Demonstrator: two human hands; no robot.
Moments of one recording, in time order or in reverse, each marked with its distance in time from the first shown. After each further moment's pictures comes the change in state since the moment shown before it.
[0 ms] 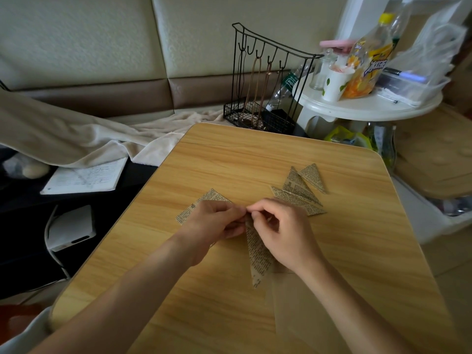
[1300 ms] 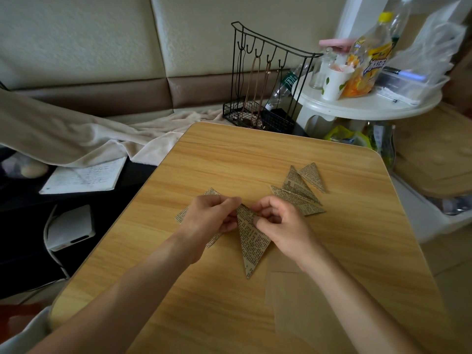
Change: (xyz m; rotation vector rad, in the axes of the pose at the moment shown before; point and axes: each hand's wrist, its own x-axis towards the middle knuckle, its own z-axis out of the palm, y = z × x) left_hand 0.004 0.001 0.002 0.064 0.145 0.066; right_hand 0.005 0.014 0.003 0.362 -0.157 0.440
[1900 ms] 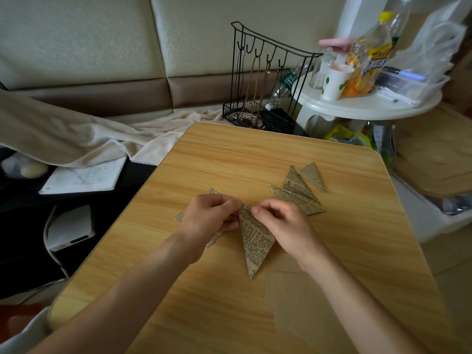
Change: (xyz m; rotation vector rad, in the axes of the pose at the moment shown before) left_hand -0.003 0.003 -0.002 0.020 -0.033 0.029; right_hand -0.001 -0.002 -0.003 -0.008 0.018 -0.024
